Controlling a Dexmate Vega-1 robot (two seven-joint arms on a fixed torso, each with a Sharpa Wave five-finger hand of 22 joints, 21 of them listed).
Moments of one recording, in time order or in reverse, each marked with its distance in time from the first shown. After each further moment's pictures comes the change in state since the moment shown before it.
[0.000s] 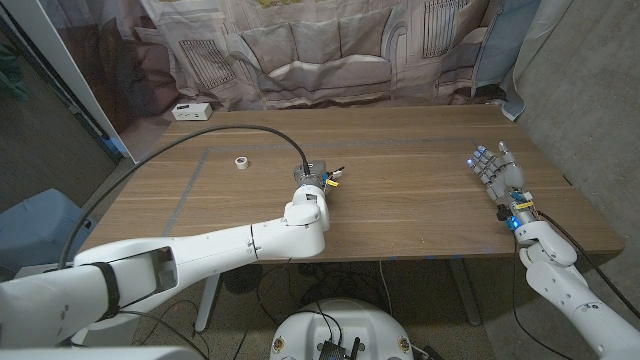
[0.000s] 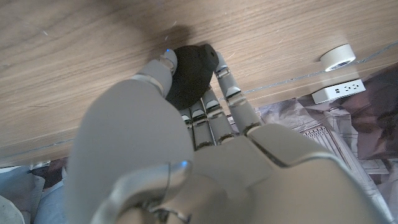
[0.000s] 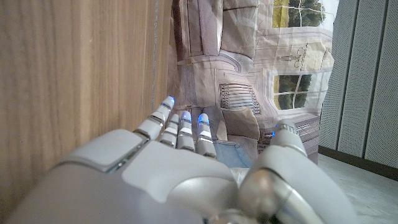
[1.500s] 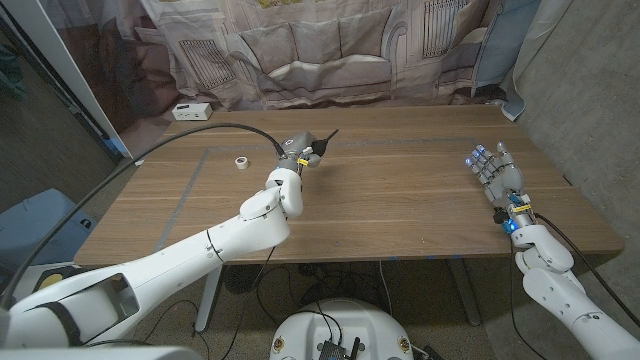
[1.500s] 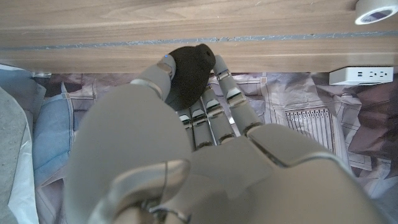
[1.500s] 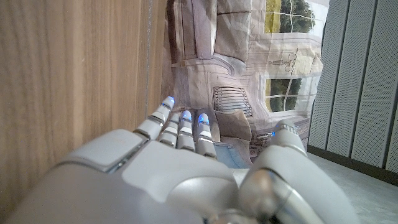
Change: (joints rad) left arm 0.234 0.118 -0.373 -0.134 0.050 -0.363 0.061; left_hand -0.055 0.030 0.003 0.033 0.000 0.010 0.000 -0.010 0.002 0.005 0.002 -0.005 0.010 -0.022 0.014 -0.035 -0.004 -0.060 0.006 -0.009 -0.003; right arm -0.066 0.005 0.002 -0.101 -0.036 0.034 -0.077; right_hand 0.000 0.000 0.000 0.000 0.000 0.005 -0.006 0.000 0.000 0.006 0.006 0.000 0.000 0.011 0.000 -0.007 0.000 0.000 0.000 -0.004 0.000
